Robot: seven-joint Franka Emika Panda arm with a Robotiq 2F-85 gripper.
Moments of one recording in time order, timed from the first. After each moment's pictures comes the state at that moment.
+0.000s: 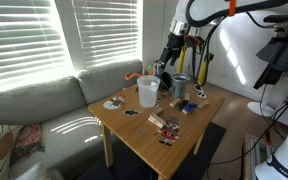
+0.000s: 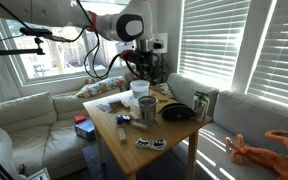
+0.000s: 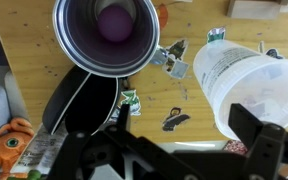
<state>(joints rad) -0.02 -0.07 -0.03 -1.86 0.05 1.99 0.06</state>
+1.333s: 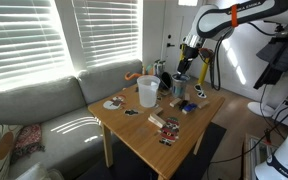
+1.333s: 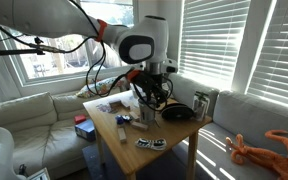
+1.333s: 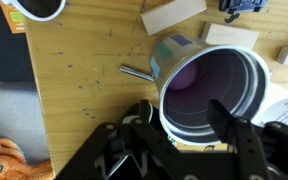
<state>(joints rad) -0.10 -0.14 -0.16 -2.09 0.19 2.08 -0.27</state>
